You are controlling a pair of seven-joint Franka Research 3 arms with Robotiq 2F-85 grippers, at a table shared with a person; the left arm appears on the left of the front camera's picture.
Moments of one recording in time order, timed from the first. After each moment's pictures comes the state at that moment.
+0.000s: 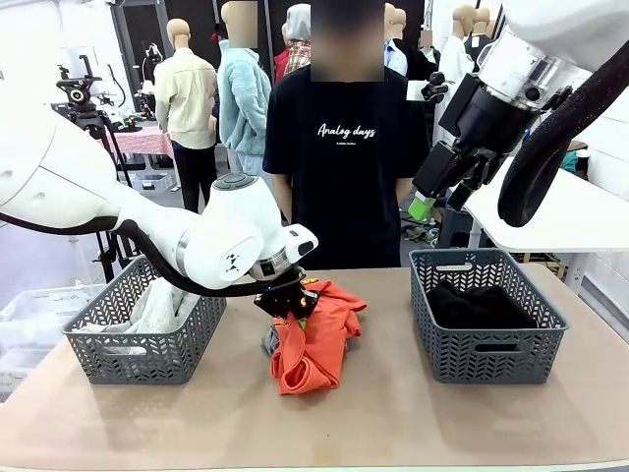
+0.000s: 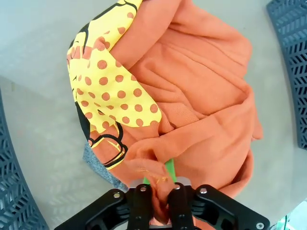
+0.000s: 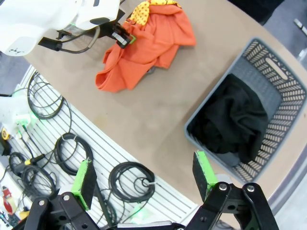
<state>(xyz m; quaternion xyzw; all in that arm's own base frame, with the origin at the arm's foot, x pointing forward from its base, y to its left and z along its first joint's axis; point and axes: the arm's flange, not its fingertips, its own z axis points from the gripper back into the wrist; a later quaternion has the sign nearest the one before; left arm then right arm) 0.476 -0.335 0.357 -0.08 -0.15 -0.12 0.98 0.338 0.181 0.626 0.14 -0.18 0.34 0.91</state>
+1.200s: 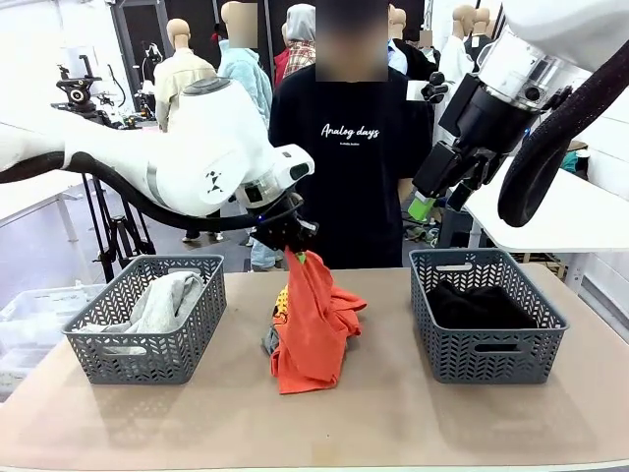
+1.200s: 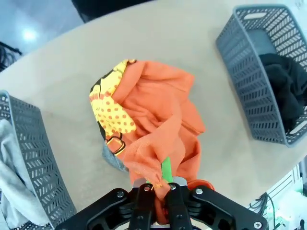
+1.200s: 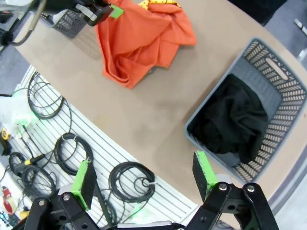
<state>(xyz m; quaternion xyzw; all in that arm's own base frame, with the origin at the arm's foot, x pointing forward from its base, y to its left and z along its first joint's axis) 0.451 -0.340 0.504 -0.09 -0.22 -0.17 0.96 0.338 0.181 0.626 0.14 -0.18 0.34 0.91</state>
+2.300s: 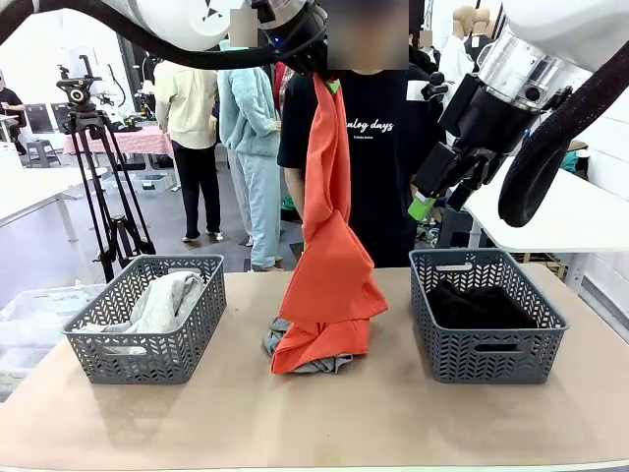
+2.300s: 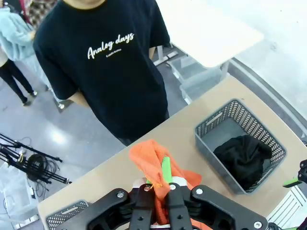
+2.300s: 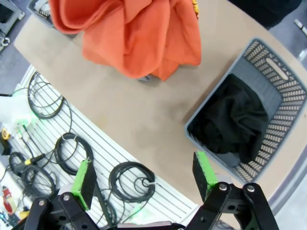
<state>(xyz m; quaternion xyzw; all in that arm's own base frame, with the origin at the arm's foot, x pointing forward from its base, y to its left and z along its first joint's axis) 0.427 -0.390 0.748 -0.06 -0.44 -0.28 0.85 0.338 0.181 0.626 0.14 -0.18 0.34 0.91</state>
